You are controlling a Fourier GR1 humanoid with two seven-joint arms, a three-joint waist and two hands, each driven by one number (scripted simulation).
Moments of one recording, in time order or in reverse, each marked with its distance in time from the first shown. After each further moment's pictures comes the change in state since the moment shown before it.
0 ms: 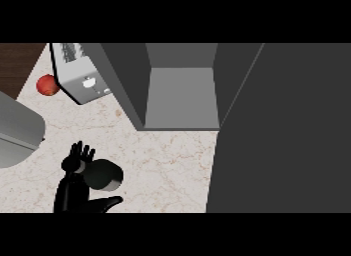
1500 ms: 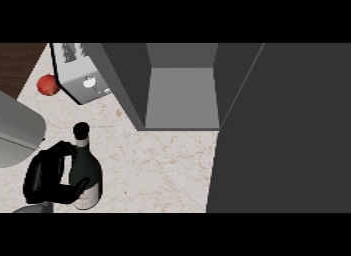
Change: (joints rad) left arm -0.145 0.178 0.063 0.033 -0.104 -0.113 -0.129; right arm 0.057 0.012 0.003 0.005 0.006 0.023 -0.059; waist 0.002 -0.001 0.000
